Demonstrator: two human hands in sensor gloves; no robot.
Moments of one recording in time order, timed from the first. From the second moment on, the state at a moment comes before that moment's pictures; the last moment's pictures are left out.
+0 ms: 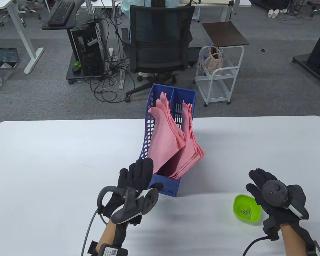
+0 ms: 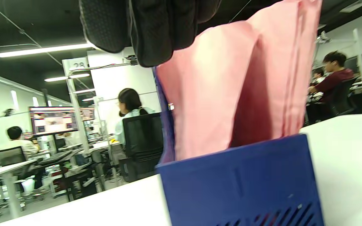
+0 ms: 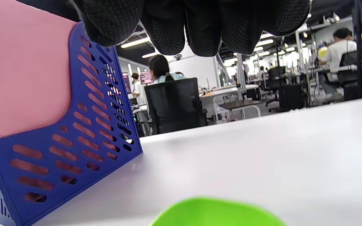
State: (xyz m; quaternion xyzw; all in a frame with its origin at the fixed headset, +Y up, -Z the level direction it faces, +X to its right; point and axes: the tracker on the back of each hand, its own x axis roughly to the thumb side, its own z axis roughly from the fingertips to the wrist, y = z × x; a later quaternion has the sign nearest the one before) left_hand -0.123 -0.608 -0.311 0.13 -0.13 -0.10 0.98; right_hand 0.295 -0.650 -0.338 0.06 -0.05 0.99 0.11
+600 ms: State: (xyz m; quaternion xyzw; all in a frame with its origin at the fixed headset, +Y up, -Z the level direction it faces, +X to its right) left_hand -0.203 -0.653 -0.294 0.16 -0.05 -0.16 0.97; right_hand 0.268 -0.651 -0.312 0.13 -0.16 0.98 -0.05
